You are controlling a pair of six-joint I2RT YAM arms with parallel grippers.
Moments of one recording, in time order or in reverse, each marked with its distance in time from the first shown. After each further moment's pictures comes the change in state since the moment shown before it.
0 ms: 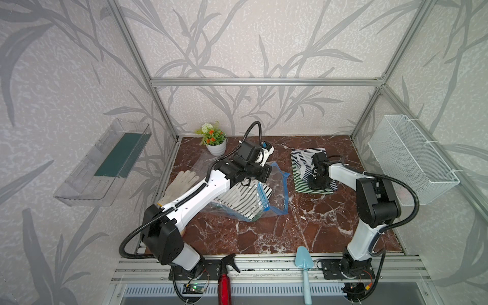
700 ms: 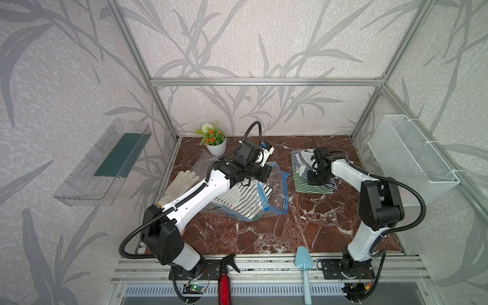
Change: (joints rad) left arm -0.003 0.000 0.000 0.000 0.002 0.000; right arm -0.006 -0.063 0.087 -0.097 -0.118 0.000
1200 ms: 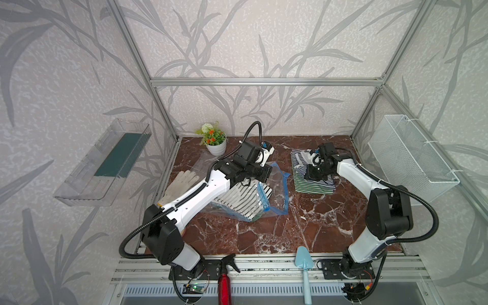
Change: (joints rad) left arm -0.001 0.000 0.000 0.000 0.000 0.000; right arm 0.002 -0.087 0.002 0.032 -0.243 0.035
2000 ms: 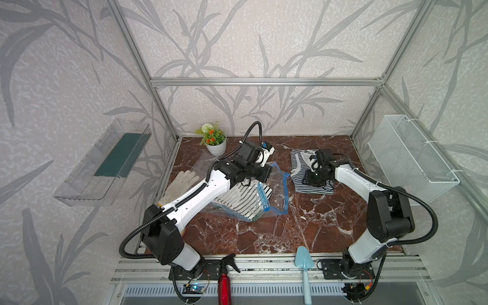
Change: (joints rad) left arm -0.002 0.000 0.000 -0.001 -0.001 0.000; right arm -0.009 -0.032 -0.116 0.076 0.080 0.090
